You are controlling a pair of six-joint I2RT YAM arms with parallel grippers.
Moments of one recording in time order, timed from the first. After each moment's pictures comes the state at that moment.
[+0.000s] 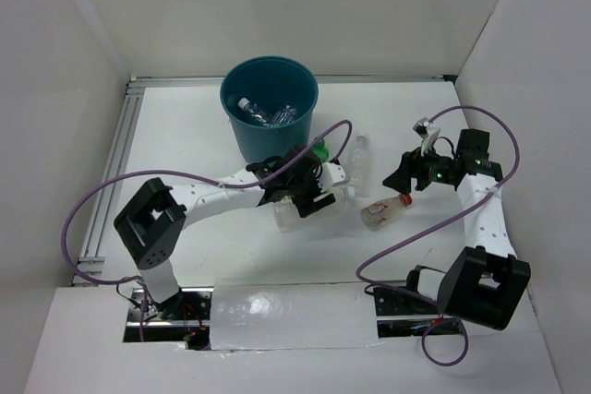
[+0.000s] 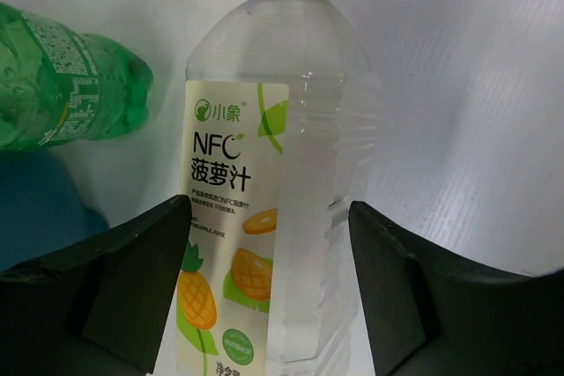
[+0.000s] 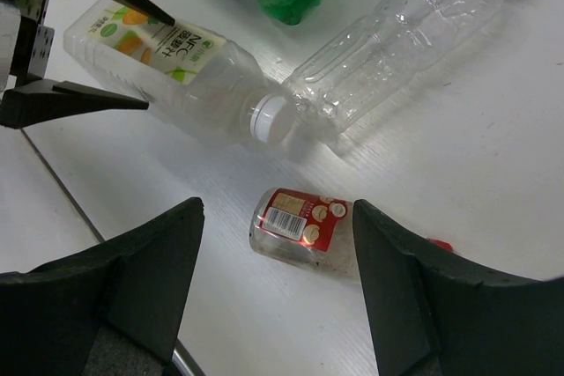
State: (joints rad) left arm -0.87 1.74 1.22 -0.29 0.14 0.34; right arm -0.32 1.18 0.93 -0.77 -0.96 -0.56
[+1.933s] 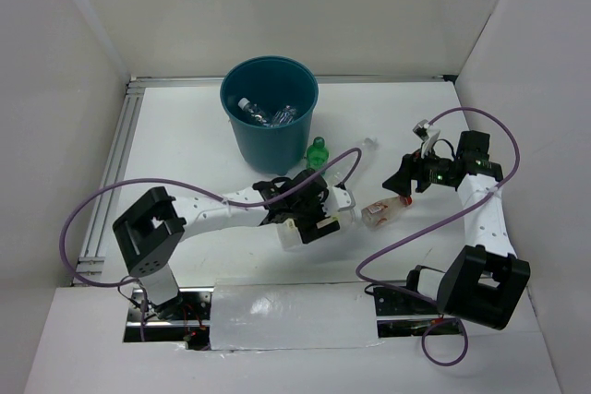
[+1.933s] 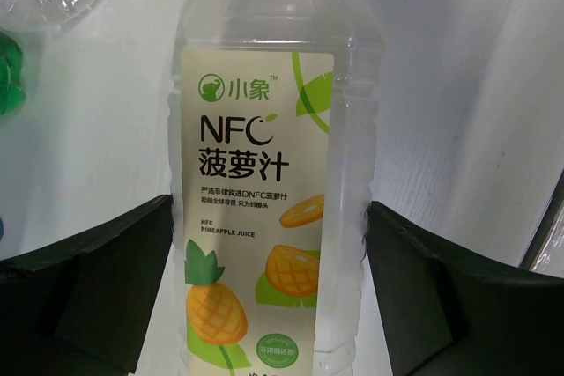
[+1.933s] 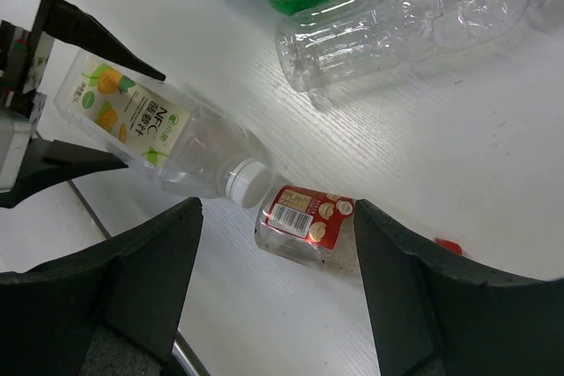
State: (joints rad) left arm -1.01 1.70 1.14 -0.31 0.09 0.25; right arm -0.33 1.19 0.92 -0.79 -0.99 -0.59
